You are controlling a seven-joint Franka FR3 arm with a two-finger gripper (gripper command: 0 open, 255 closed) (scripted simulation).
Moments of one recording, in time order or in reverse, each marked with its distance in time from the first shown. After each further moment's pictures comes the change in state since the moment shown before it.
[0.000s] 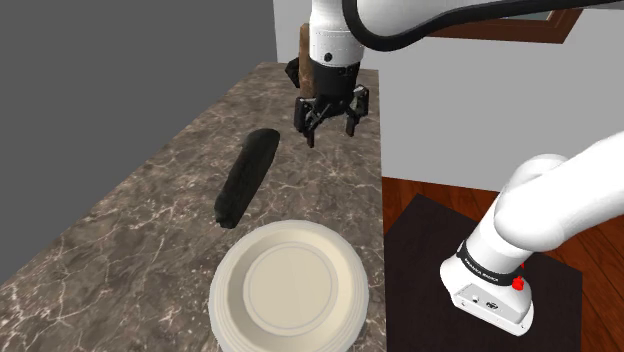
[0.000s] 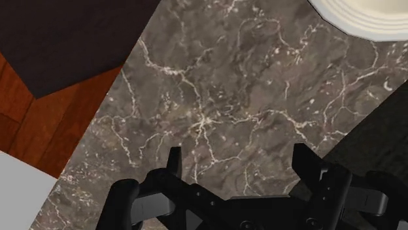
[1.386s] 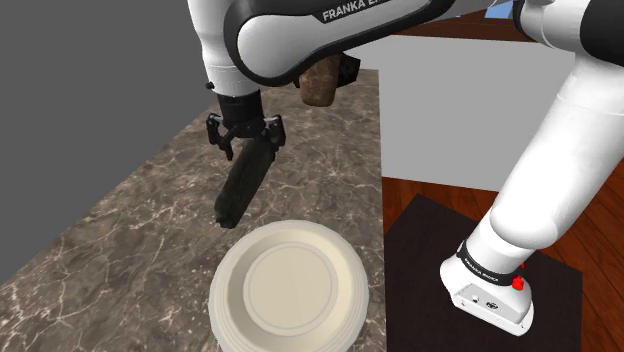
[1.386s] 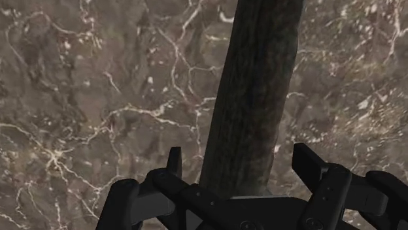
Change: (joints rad) arm -0.070 0.591 0.284 0.416 -0.283 0.111 0.776
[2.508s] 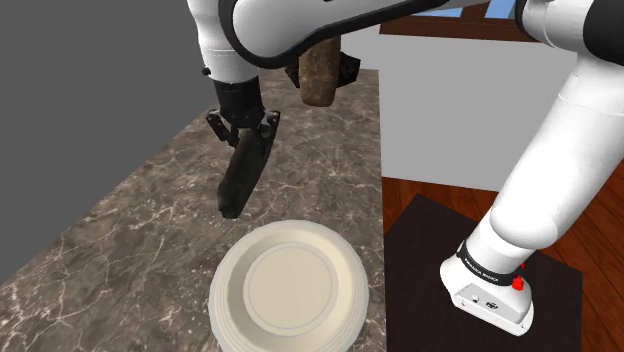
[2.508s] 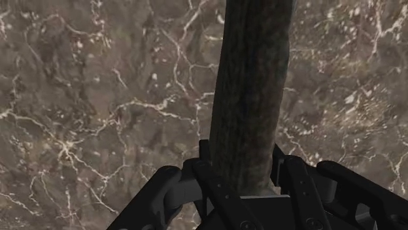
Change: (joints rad) arm 0.000 -0.007 0.001 0.051 0.007 -0.056 -0.006
